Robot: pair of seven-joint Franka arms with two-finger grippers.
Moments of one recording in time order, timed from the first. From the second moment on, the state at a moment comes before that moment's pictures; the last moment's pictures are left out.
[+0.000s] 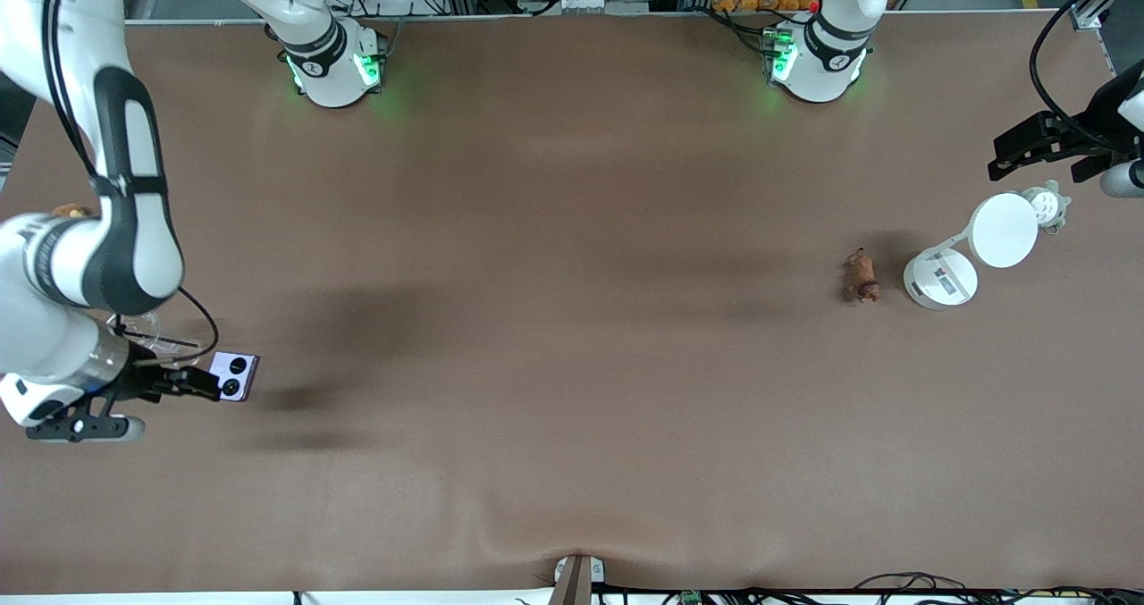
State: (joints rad) left arm 0.00 -0.02 -0.02 -1.54 -0.01 1.48 0.00; right arm 0.09 0.51 -0.21 -1.50 0.18 2.07 -0.16
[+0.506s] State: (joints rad) left arm 0.00 -0.02 -0.02 -1.54 -0.01 1.48 0.00; right arm 0.07 0.28 -0.18 -1.57 0.17 1.82 -0.14
